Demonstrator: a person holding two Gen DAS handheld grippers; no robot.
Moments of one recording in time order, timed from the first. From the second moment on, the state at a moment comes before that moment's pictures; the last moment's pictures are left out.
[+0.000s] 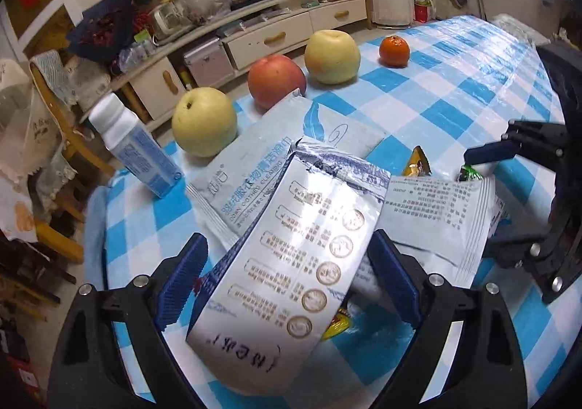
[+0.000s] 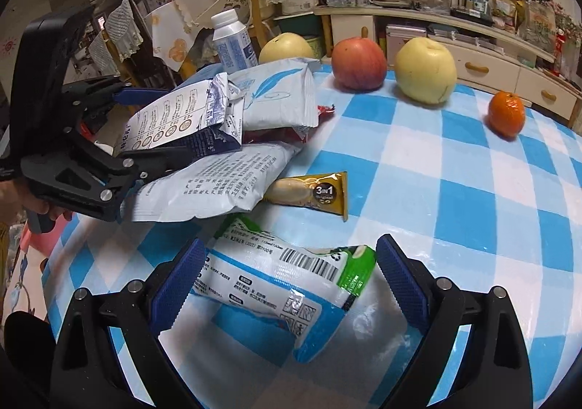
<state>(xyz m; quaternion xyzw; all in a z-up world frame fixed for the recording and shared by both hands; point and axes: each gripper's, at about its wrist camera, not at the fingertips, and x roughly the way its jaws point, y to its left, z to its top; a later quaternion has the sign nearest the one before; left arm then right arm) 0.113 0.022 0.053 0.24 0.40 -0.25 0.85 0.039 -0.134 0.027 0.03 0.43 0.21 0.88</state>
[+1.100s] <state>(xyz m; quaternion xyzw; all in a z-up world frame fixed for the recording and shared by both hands) 0.009 0.097 0.051 -0.04 0.42 -0.15 0.89 0.005 -0.092 0.019 -0.09 0.44 0.25 0.86</state>
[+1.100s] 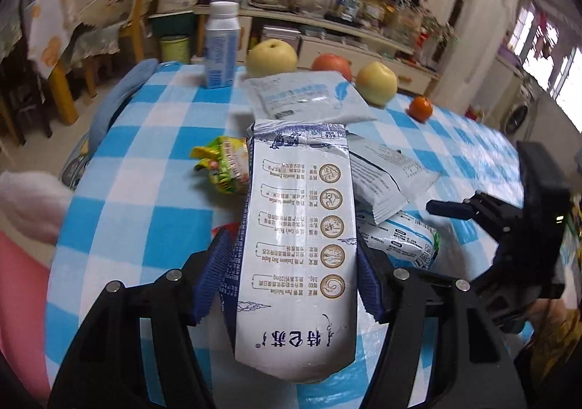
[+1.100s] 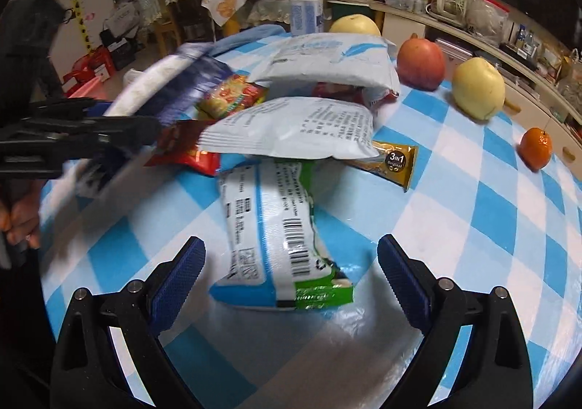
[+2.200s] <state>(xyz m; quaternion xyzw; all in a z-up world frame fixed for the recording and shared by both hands) -0.003 0.143 0.048 -0.10 0.39 -0.08 0.91 -0.003 -0.062 0.011 -0.10 0.43 0.21 0.87</state>
